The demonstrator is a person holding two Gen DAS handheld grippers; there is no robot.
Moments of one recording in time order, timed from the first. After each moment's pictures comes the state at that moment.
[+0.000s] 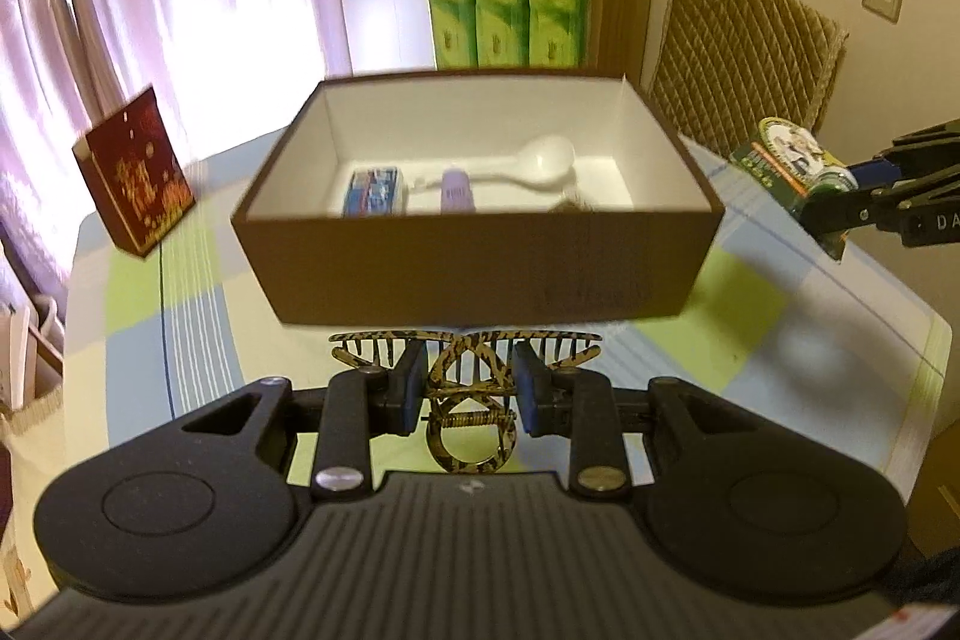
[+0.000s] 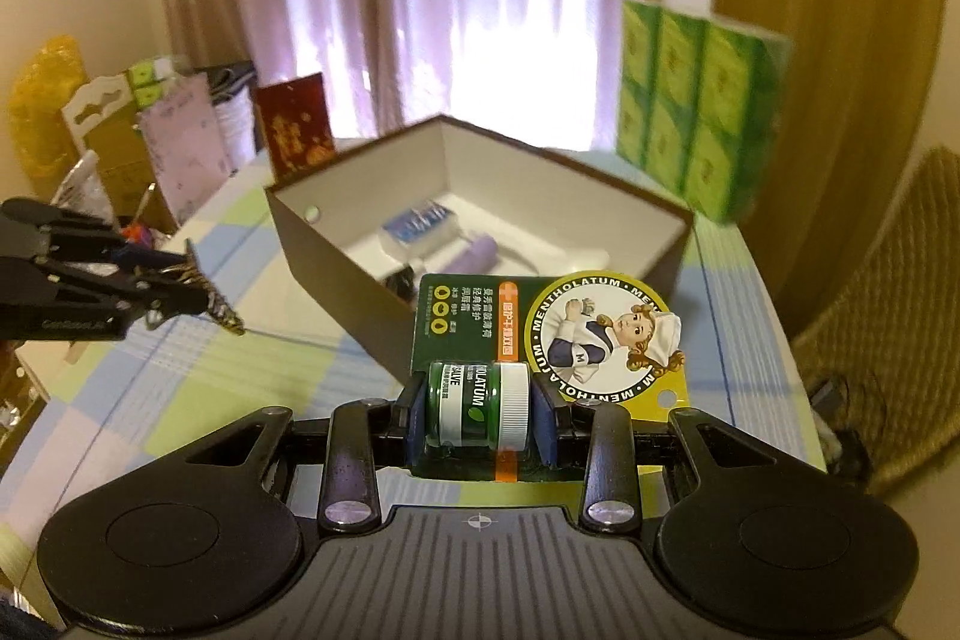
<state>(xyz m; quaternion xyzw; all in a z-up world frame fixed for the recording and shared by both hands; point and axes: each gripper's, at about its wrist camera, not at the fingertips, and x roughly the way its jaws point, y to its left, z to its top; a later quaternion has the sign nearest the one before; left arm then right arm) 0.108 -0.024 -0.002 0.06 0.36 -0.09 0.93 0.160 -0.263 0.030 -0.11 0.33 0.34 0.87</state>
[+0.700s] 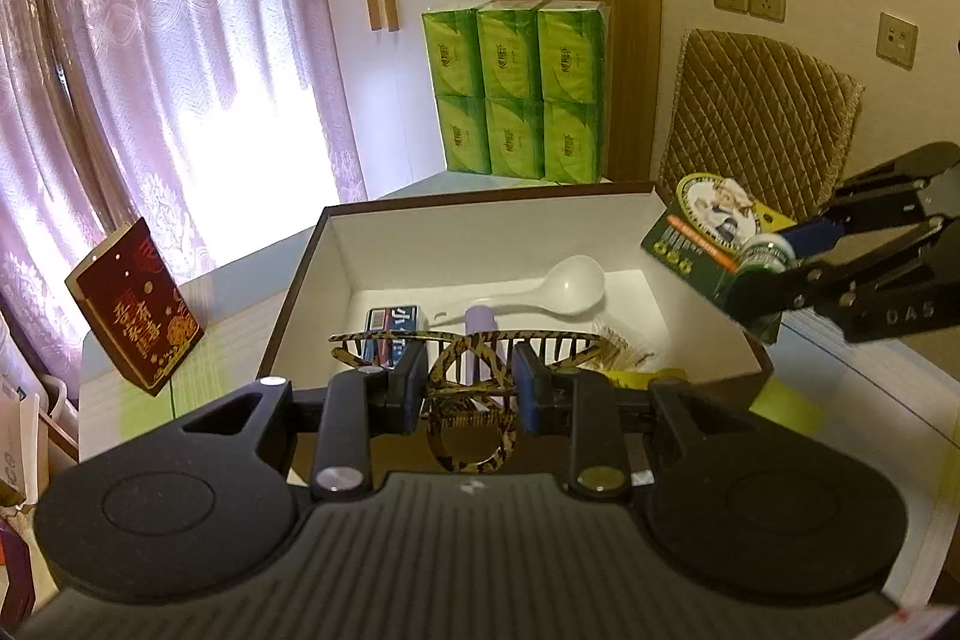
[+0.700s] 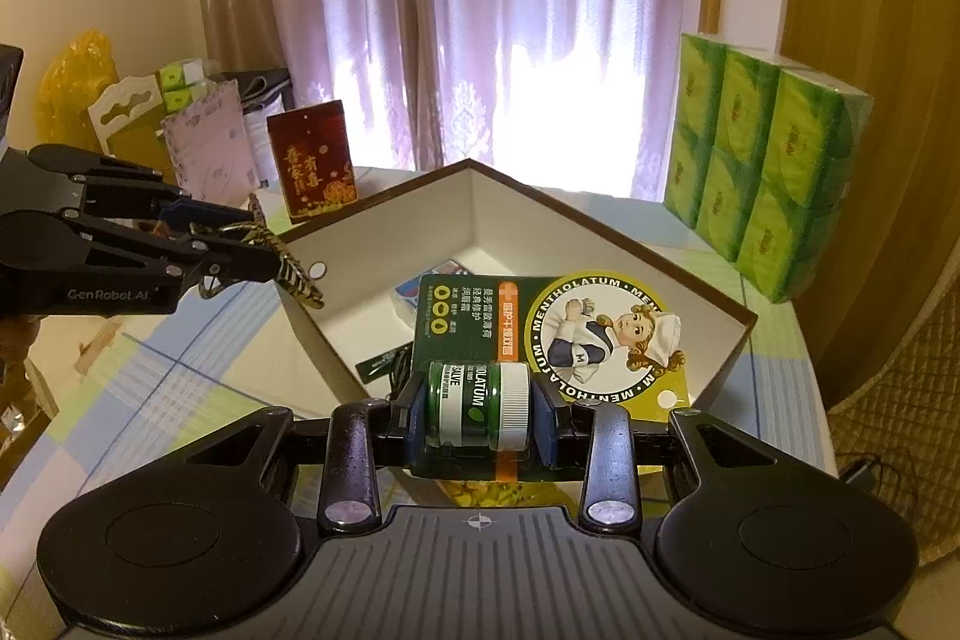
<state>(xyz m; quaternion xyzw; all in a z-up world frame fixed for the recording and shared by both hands) 0.188 -0.026 0.037 0.08 0.31 -0.09 0.94 0.231 -0.222 0.029 -0.12 0.32 0.38 0.86</state>
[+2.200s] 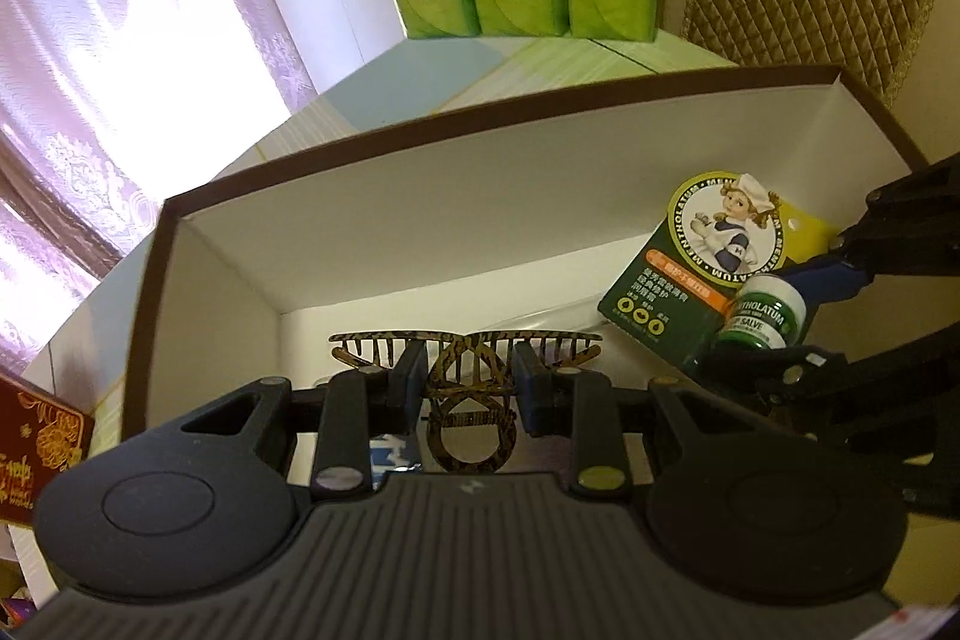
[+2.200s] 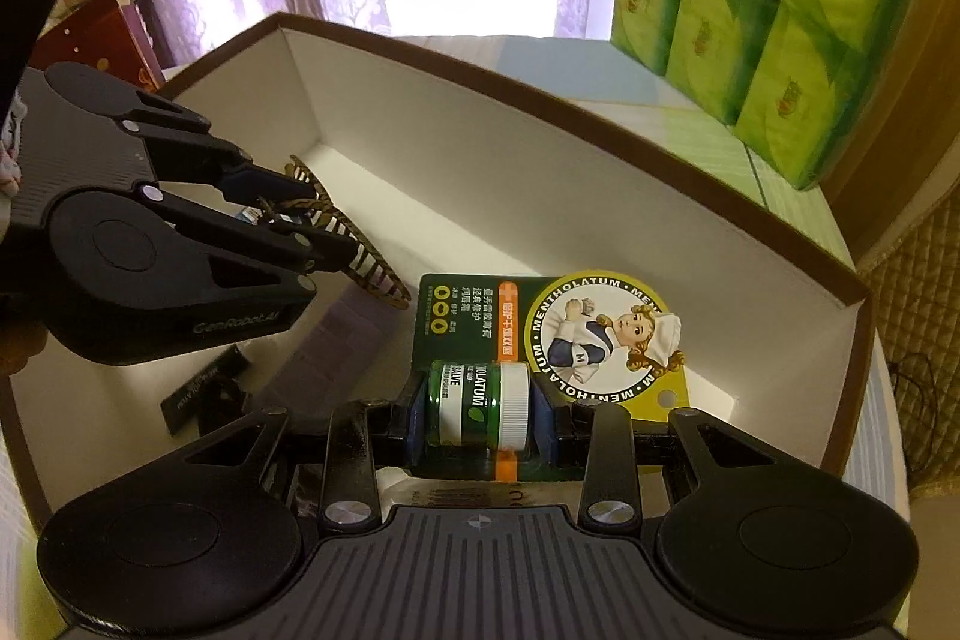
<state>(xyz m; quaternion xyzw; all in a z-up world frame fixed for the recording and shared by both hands) 0.428 -0.047 -0.072 0.16 0.46 -0.13 0.87 0.390 -0.143 -0.074 -0.13 0.47 0.27 0.83</state>
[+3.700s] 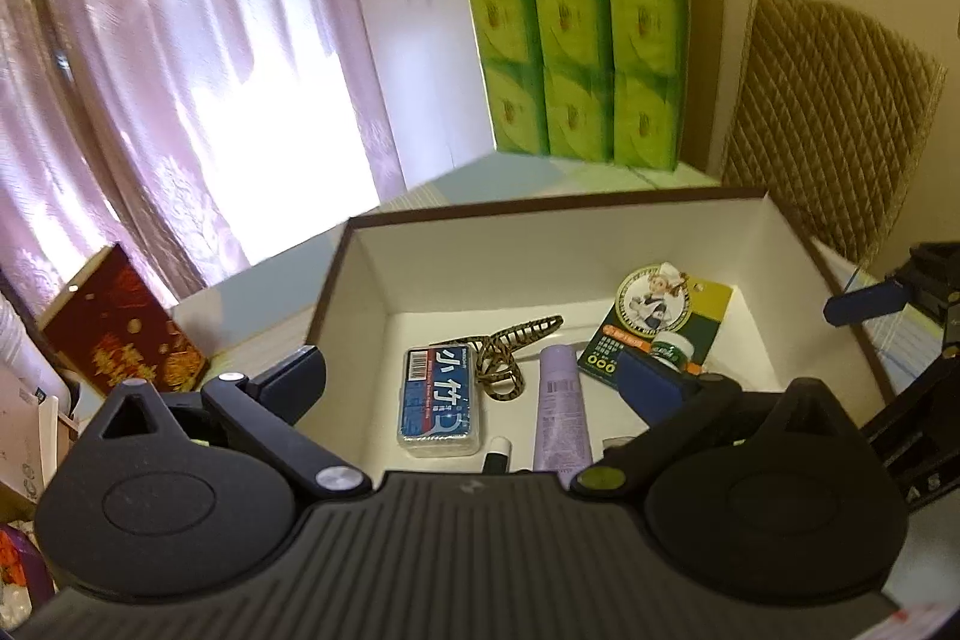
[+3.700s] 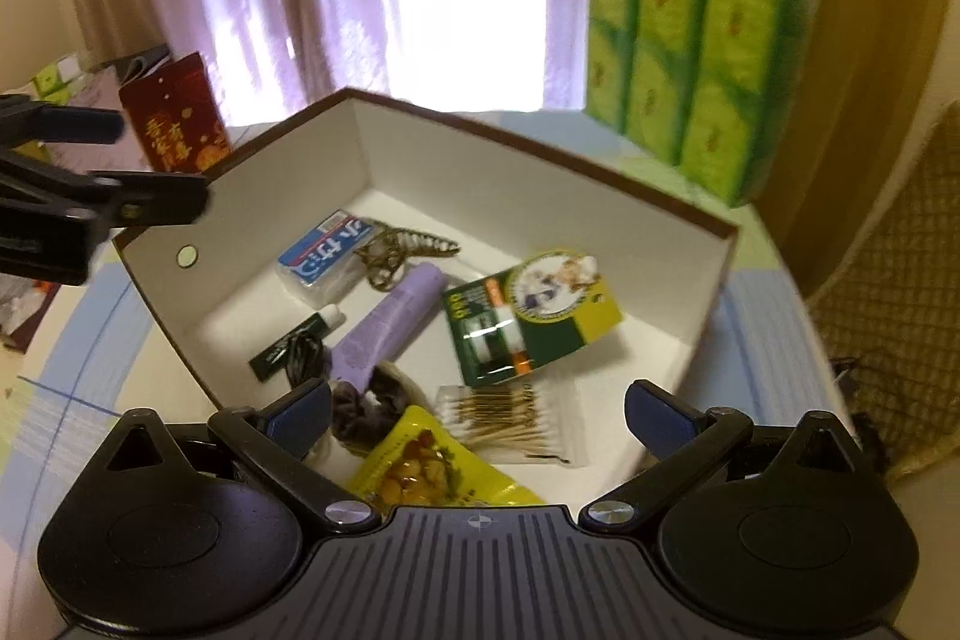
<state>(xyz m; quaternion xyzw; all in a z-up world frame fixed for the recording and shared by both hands) 0.292 -0.018 0.015 0.10 0.34 -0.05 0.94 0.282 -0.184 -0.010 -0.10 0.38 0.27 0.88</state>
